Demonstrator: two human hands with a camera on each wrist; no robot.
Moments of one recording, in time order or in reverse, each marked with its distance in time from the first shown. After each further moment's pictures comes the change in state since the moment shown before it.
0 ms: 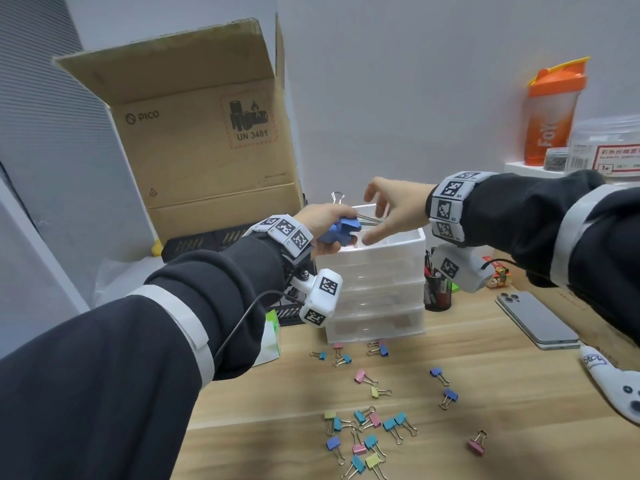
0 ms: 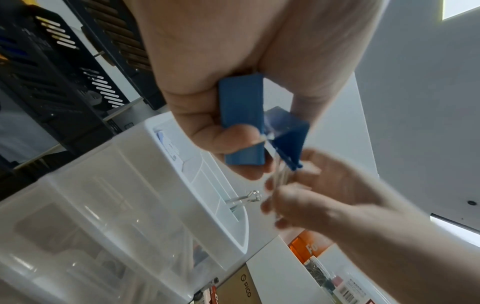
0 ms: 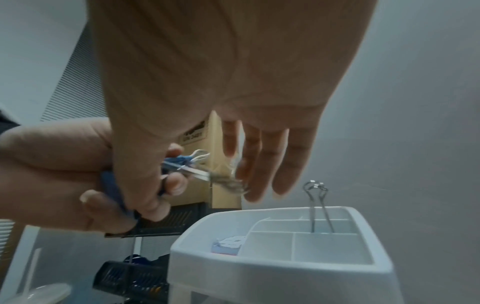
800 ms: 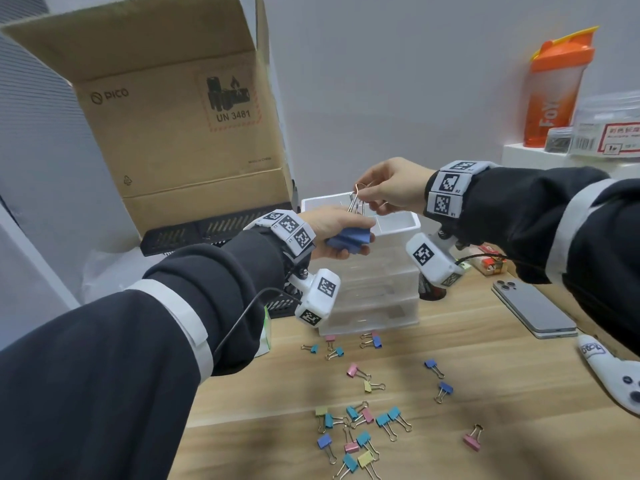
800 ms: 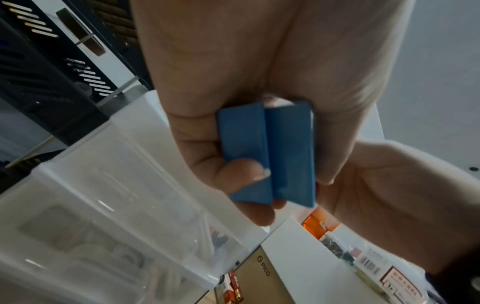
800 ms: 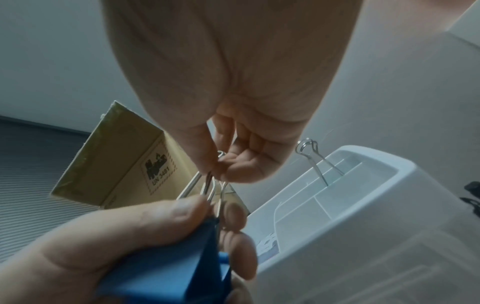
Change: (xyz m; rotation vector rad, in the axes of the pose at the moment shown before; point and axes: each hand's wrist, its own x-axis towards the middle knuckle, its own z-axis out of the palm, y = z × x) left_hand 0.020 -0.017 0.019 0.149 -0.325 -0.016; right_hand 0.024 0.015 0.016 0.773 0.069 0.095
